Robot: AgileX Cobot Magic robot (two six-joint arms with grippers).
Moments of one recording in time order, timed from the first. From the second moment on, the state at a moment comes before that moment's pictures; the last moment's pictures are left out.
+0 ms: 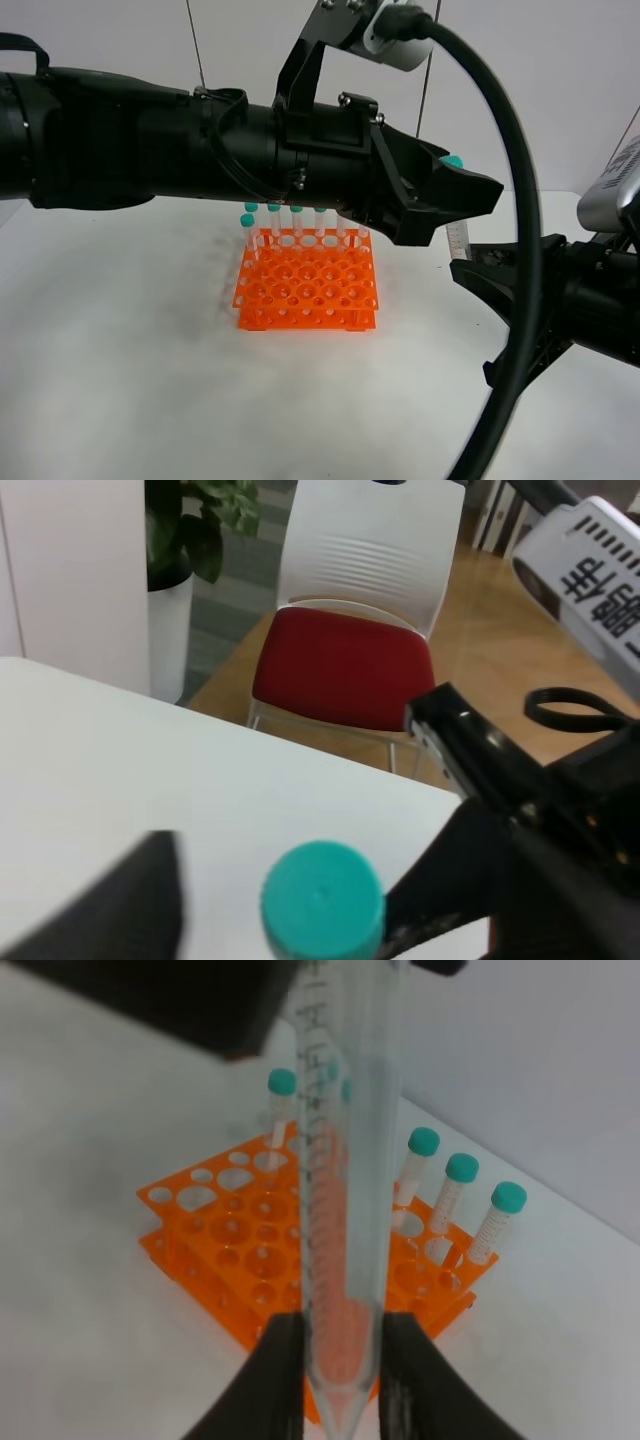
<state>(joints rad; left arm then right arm) -0.77 1.56 -1.12 -1.73 0.48 1.72 0.62 0.79 -0.39 0.14 0.02 -0.38</state>
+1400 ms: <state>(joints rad) -0.77 1.56 -1.20 -1.73 0.54 1.75 0.62 0.79 -0.39 0.15 0.07 -0.38</state>
